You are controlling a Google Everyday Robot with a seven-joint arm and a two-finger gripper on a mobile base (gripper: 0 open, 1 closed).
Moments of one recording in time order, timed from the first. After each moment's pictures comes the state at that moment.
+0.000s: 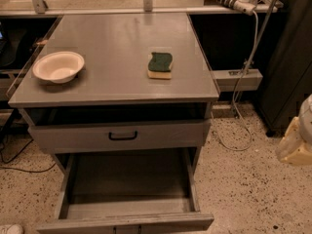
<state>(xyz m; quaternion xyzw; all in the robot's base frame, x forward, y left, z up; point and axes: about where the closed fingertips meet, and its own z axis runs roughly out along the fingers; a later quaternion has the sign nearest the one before) 0.358 -0.264 0.874 -0.59 0.81 -0.01 0.07</state>
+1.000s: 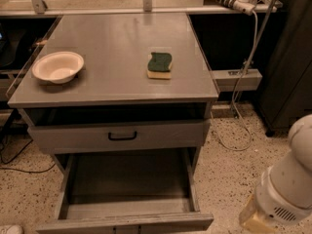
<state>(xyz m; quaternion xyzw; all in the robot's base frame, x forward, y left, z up) 0.289 -0.215 0.722 -0.53 0.84 0.11 0.02</state>
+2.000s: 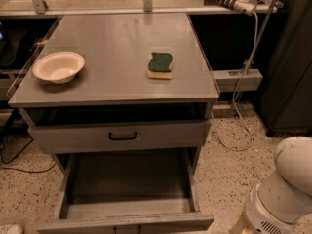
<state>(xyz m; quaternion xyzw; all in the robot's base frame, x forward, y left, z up) 0.265 -0.196 0.671 -0.51 0.84 0.17 0.00</state>
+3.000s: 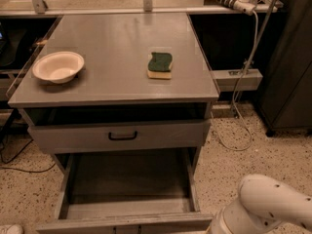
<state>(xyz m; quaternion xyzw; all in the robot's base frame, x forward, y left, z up) 0.266 -0.134 0.547 -0.46 0.85 0.25 0.03</state>
